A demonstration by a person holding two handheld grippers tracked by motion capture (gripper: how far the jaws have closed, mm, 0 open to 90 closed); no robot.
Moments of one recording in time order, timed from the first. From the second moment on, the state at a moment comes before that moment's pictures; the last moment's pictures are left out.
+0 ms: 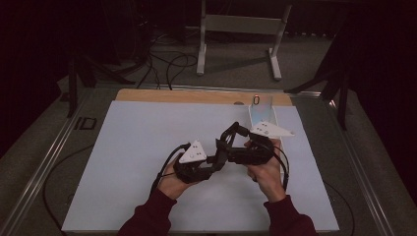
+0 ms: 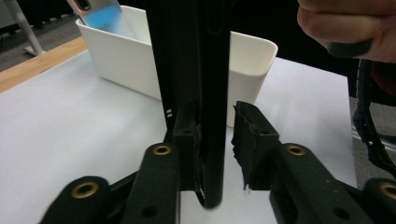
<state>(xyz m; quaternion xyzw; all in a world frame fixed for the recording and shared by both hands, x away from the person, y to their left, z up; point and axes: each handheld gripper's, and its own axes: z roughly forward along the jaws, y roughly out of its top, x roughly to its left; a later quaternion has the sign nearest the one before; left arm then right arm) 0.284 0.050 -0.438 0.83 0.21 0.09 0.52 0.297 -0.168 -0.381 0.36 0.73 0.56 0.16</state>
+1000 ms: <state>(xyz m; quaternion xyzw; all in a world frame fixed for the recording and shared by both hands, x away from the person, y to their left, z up) 0.289 0.114 -0.434 0.79 0.32 0.20 0.48 0.306 -0.176 -0.377 0.37 0.73 0.55 0.18</state>
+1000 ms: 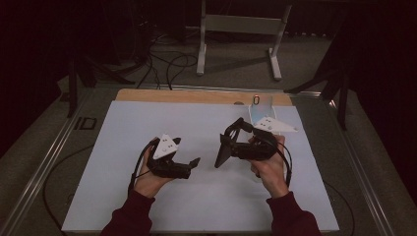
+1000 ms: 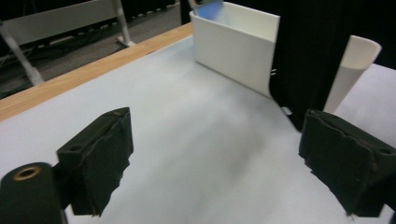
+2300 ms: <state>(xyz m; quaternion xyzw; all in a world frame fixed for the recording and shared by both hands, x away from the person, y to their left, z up) 0.274 0.213 -0.470 0.76 0.42 0.25 0.42 0.317 -0.187 -0.368 0.38 0.72 0.55 0.20</state>
